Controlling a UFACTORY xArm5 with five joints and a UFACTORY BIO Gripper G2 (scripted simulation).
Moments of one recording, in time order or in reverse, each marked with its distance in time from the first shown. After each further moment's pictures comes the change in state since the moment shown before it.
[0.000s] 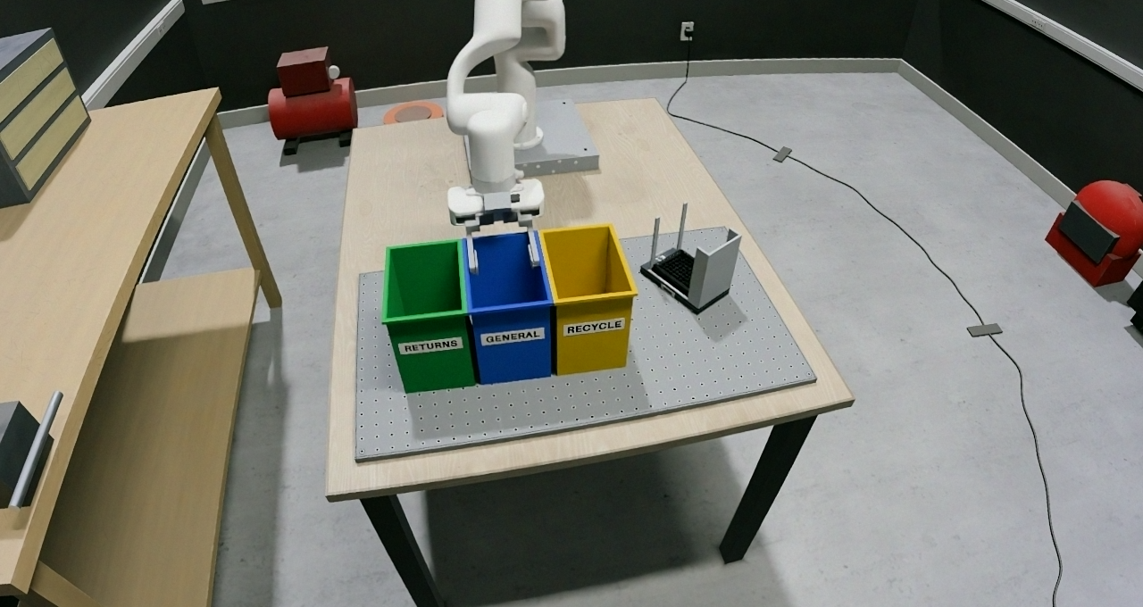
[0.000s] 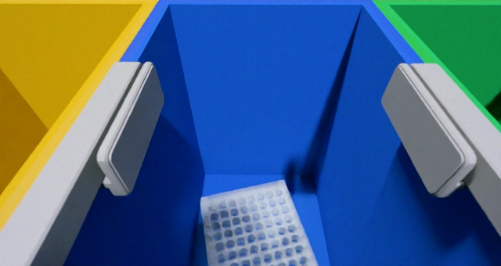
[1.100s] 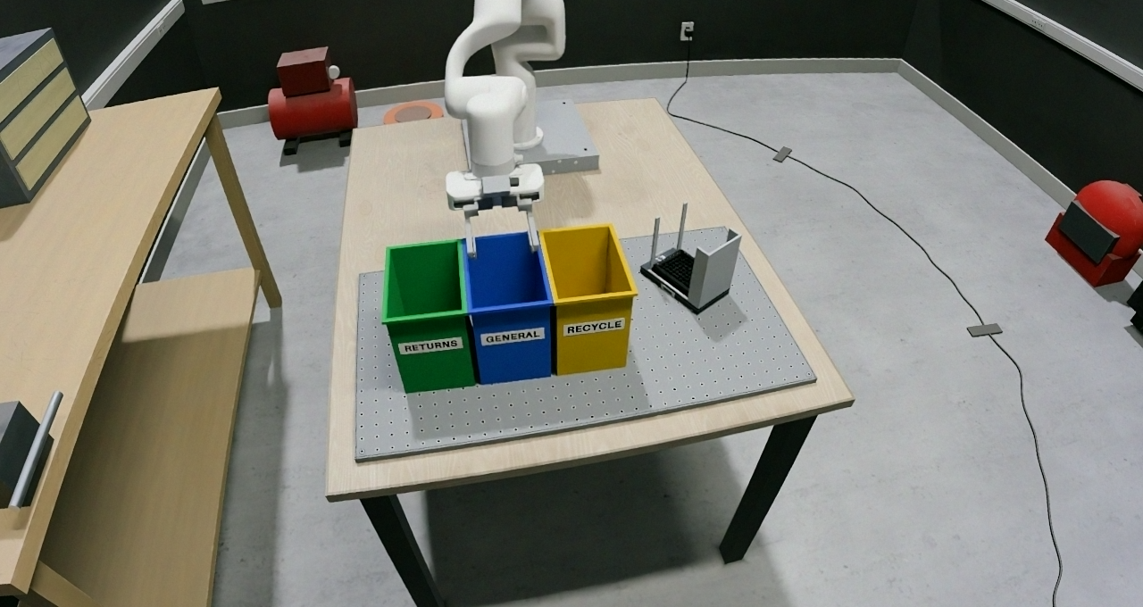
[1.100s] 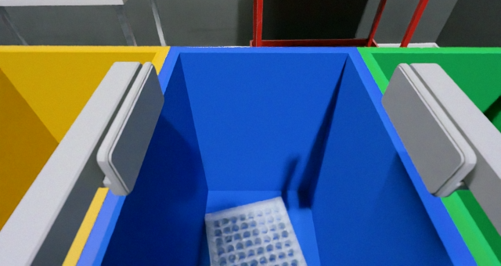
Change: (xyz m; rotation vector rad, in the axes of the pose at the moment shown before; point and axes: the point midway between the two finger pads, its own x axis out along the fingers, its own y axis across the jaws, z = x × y) arm 0.000 0.000 0.032 0.000 0.000 0.000
